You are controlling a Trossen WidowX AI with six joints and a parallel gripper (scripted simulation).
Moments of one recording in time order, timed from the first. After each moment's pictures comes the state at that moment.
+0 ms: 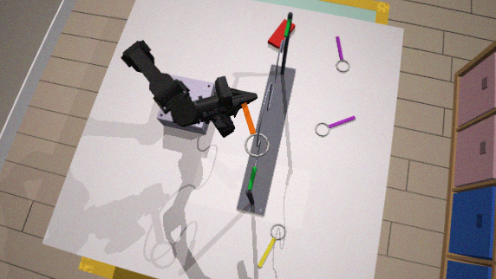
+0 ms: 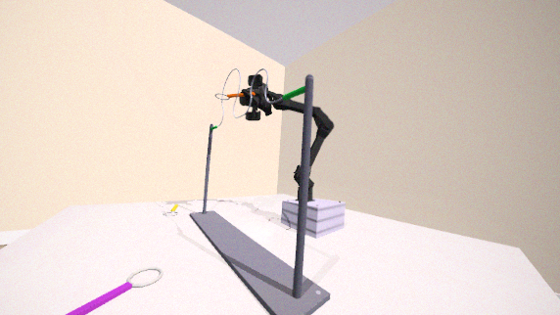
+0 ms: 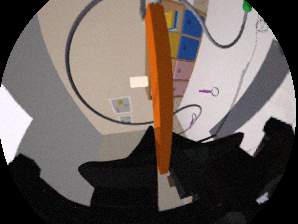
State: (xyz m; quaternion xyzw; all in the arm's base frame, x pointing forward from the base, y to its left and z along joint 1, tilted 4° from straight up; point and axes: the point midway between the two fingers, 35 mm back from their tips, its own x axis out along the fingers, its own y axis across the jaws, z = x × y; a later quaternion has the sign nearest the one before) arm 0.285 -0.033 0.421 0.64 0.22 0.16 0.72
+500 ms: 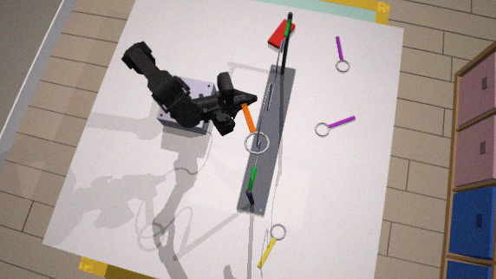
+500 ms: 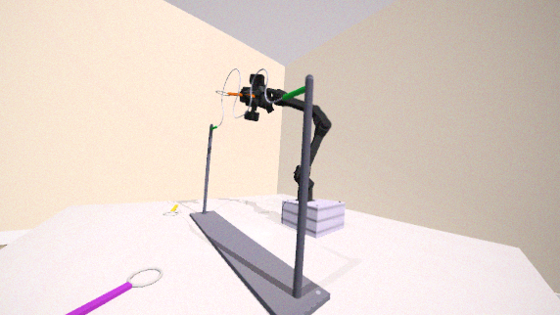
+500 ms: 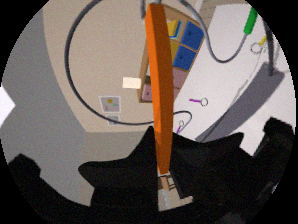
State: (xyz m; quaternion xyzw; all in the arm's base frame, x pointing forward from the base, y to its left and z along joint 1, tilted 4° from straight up) arm 0.285 -0.034 0.415 0.56 0.24 0.14 0.78
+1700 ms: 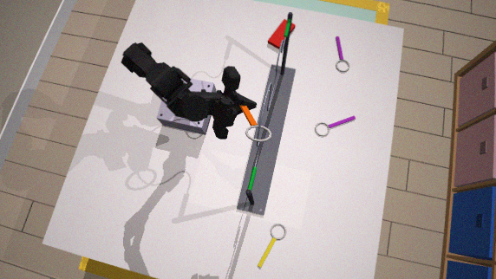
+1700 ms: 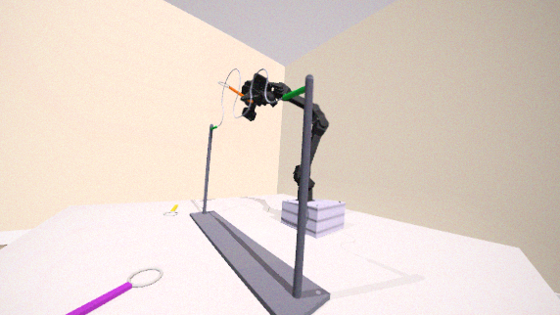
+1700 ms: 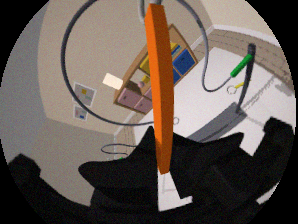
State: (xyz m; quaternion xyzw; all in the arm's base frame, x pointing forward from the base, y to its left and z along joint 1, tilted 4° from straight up) arm 0.285 -0.042 0.402 0.37 0.26 0.06 0.89
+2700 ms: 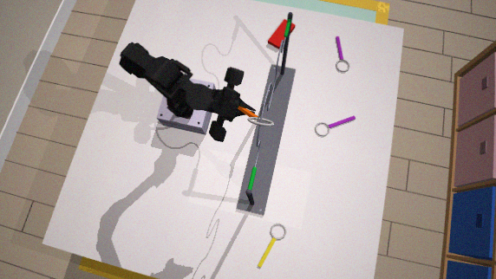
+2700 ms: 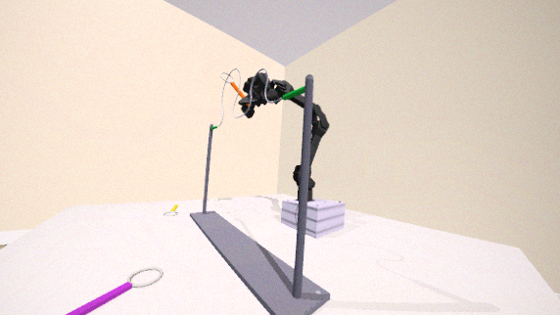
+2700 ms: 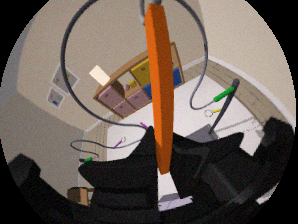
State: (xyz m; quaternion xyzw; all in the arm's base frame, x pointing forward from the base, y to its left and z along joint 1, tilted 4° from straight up) arm 0.286 -0.051 0.396 0.20 0.27 0.01 0.94
